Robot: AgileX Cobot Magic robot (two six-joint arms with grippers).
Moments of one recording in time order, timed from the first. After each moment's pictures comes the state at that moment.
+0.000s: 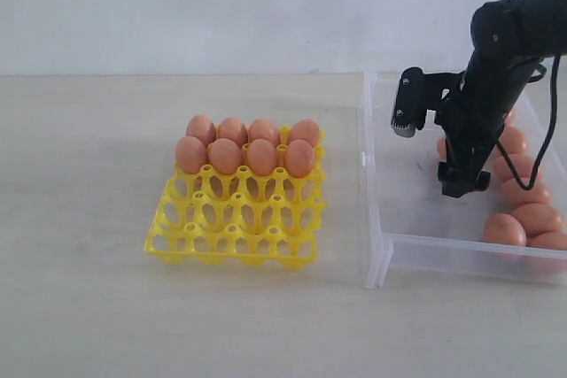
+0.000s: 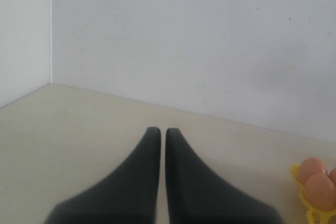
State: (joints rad) left arm 0.23 0.00 0.00 -0.08 0.09 -0.05; right arm 0.24 2.00 -1.34 -0.19 0.69 -0.93
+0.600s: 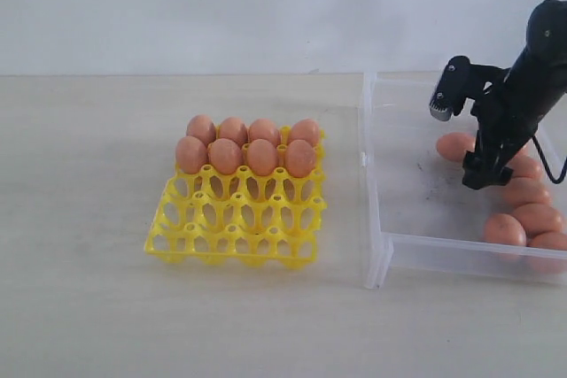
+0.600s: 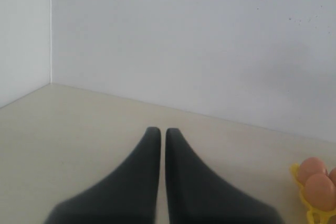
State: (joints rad) left arm 0.23 0.00 0.00 -0.08 0.09 -0.05; right arm 0.08 2.03 -1.34 0.00 0.60 -1.04
